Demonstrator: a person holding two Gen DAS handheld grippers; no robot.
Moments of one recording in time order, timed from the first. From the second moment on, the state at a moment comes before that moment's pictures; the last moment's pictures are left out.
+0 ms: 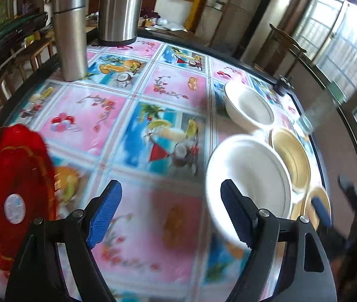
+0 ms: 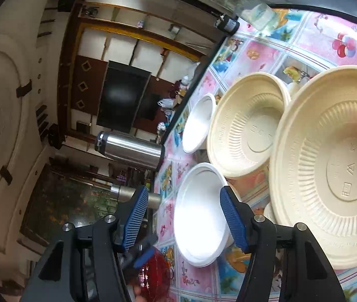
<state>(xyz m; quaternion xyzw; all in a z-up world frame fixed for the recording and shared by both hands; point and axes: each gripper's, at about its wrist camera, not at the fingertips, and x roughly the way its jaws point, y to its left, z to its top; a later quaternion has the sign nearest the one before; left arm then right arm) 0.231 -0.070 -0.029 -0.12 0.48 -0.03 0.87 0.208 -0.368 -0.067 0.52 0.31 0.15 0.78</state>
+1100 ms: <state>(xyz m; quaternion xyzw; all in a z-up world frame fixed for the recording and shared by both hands) 0.261 -0.069 -0.080 -0.20 0.51 -0.16 0.82 0.228 -0.313 -0.089 0.40 0.38 0.03 0.83</state>
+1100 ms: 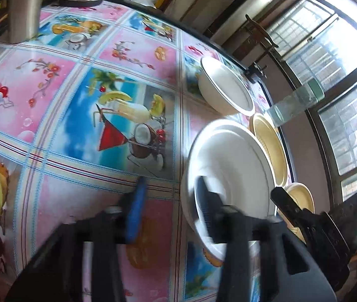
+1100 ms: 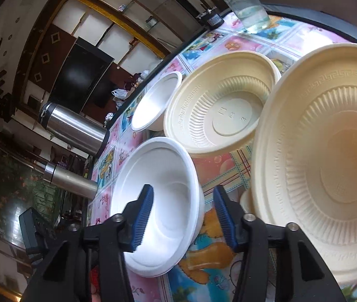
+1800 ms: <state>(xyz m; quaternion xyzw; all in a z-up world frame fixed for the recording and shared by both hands) 0.257 -0.068 -0.074 -0.18 0.51 -0.16 0.83 0.230 -0.299 -0.088 0.36 0.38 0.02 0.85</state>
